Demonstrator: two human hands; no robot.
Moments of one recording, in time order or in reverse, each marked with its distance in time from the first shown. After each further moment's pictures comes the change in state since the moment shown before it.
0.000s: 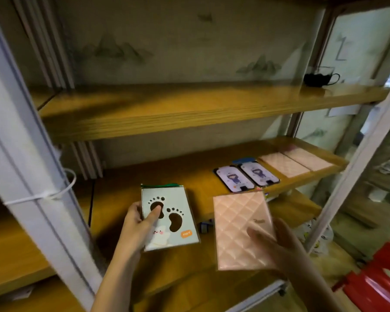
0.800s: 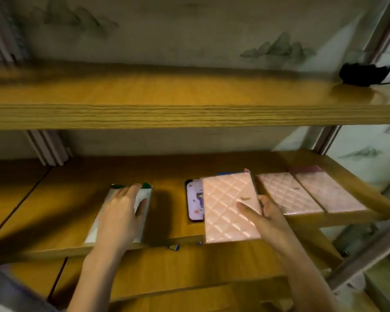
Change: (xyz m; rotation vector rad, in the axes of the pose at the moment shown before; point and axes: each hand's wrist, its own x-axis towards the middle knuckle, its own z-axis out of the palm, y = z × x) left_hand 0.065 0.003 0.150 1.131 0.399 0.356; right_hand 0.214 -0.019 -0.104 -0.089 -0.297 0.043
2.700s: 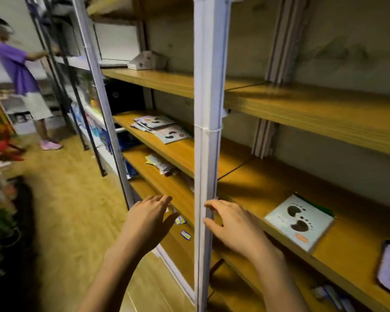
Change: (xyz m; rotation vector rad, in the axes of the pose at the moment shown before) left_hand -0.215 -0.086 -0.147 0.464 0.187 -0.572; right_hand -0.121 -0.043 0.249 -0.897 -0.942 -1.035
